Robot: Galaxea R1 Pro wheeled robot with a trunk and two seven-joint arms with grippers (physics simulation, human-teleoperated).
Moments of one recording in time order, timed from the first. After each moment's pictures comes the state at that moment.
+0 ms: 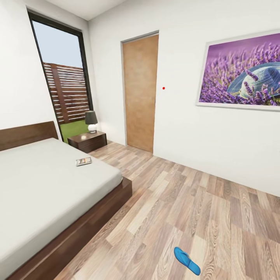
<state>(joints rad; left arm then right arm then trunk) 0.01 0.00 0.00 -0.05 0.00 -0.01 -0.01 0.00 0.02 -0.01 0.00 0.00 0.00 0.00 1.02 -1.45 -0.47</state>
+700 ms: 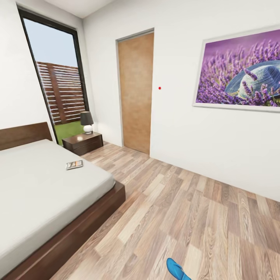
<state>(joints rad) 0.01 0.00 0.00 -0.05 0.00 -0.01 -0.01 0.00 0.01 -0.01 0.00 0.00 0.00 0.00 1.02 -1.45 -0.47</state>
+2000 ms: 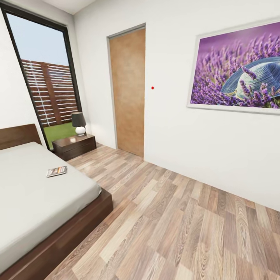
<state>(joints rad) 0.01 0.00 0.00 -0.05 0.00 -0.01 -0.01 0.00 0.00 0.00 0.00 0.01 0.00 0.00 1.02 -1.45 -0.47</state>
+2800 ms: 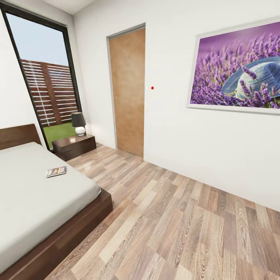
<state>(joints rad) 0.02 0.00 0.01 -0.04 0.00 0.00 0.00 -0.03 0.01 0.00 0.01 -0.01 0.01 0.01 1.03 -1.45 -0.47</state>
